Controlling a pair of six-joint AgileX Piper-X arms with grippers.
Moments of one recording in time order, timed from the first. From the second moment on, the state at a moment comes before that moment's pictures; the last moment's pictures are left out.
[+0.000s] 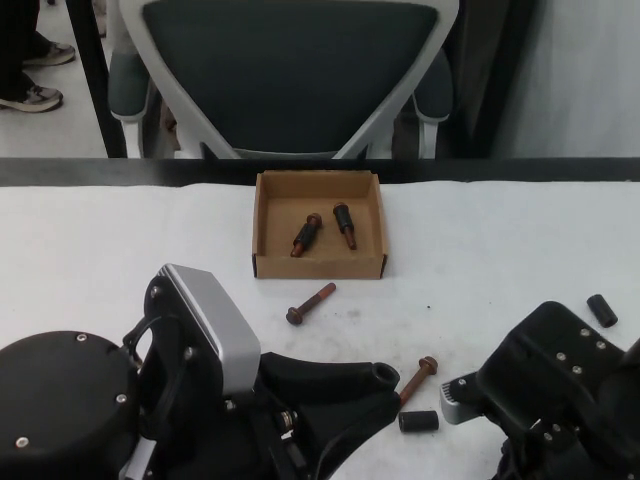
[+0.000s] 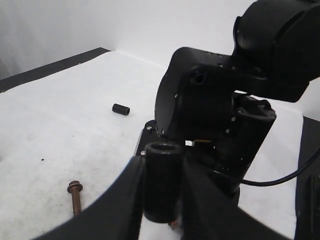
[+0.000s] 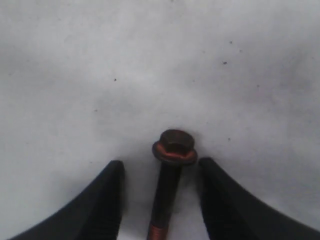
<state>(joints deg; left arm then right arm) -52.4 55.7 -17.5 -22.3 10.3 -3.6 39.8 82.9 -36.3 39.8 -2.6 15.9</state>
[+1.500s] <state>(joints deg) -52.4 51.2 -17.5 -11.5 10.3 3.3 40.2 38.4 -17.3 13.1 -4.6 23.0</state>
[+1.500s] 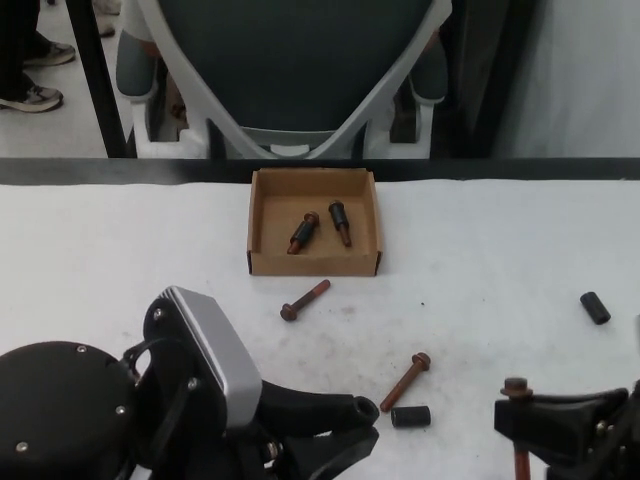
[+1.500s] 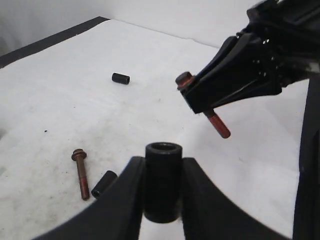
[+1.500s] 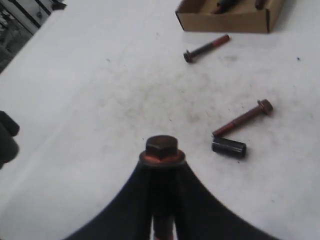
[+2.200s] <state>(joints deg) -52.4 44.5 -14.7 -4.0 5.8 17.3 53.7 41.1 -17.2 -10.7 -3.7 22.8</state>
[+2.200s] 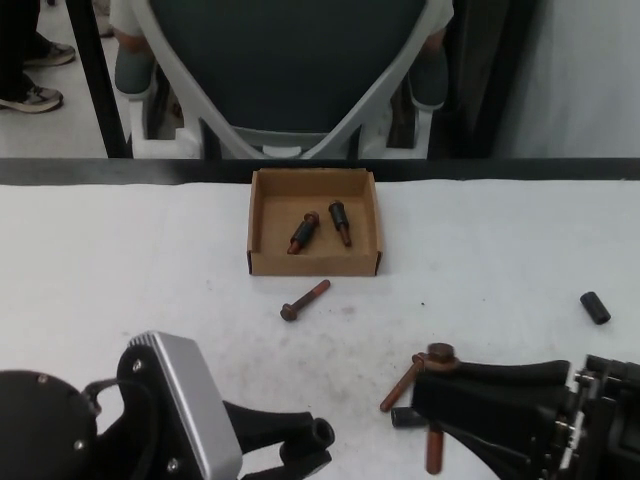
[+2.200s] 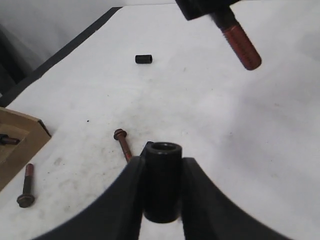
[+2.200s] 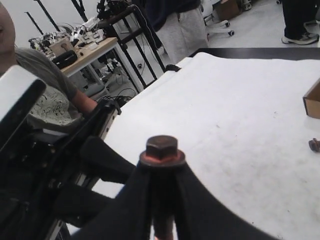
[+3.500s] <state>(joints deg) -52.4 45.3 -8.1 -19.5 11.7 -7.0 53.7 57.6 -23.9 -20.5 -9.2 21.6</state>
